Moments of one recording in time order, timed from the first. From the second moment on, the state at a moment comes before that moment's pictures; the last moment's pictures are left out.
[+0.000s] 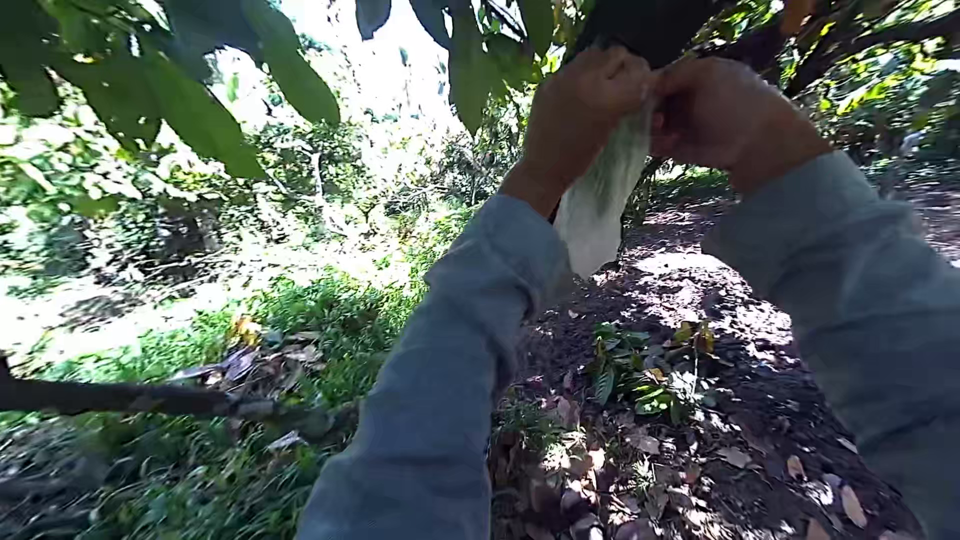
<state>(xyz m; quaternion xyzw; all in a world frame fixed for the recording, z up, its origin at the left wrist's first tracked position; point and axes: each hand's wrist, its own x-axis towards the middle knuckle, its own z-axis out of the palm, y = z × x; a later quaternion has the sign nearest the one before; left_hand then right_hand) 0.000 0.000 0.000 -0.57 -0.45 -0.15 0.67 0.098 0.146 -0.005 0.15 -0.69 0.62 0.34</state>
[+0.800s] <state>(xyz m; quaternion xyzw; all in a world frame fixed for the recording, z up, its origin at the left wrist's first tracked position) 0.007 -0.034 0.001 -0.44 -0.70 -0.13 0.54 0.091 0.164 -0.020 0.10 -0.75 0.40 0.52</state>
